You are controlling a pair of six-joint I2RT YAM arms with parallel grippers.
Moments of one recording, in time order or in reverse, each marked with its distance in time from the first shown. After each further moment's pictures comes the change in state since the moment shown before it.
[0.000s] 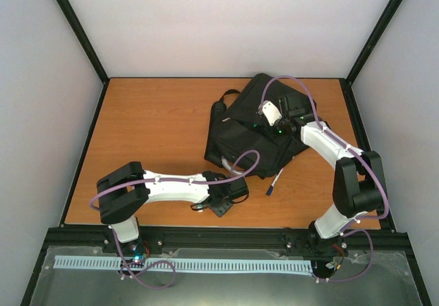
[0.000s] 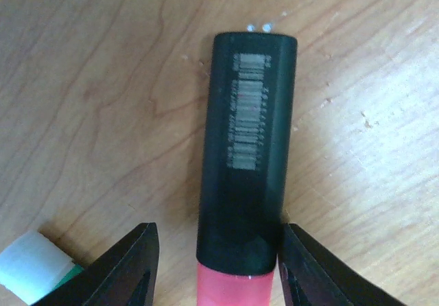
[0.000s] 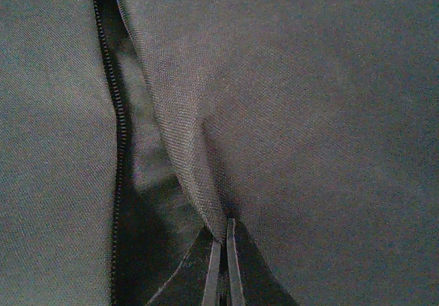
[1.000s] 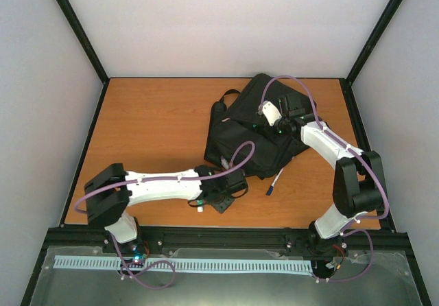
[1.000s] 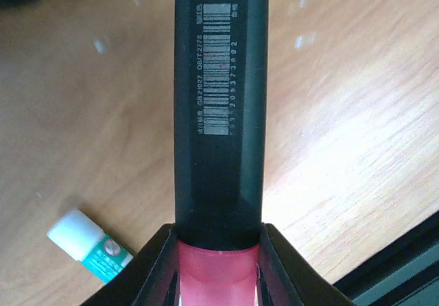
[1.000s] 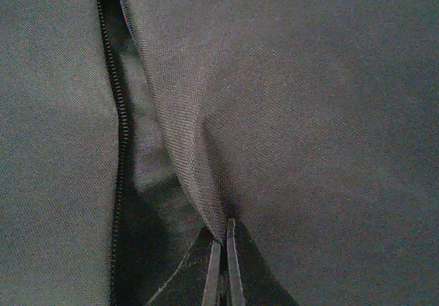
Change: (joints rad) left arm 0.006 -0.087 0.051 -0.094 0.045 -0.015; right arm -0.001 0.000 0.000 -0.004 -0.016 0.000
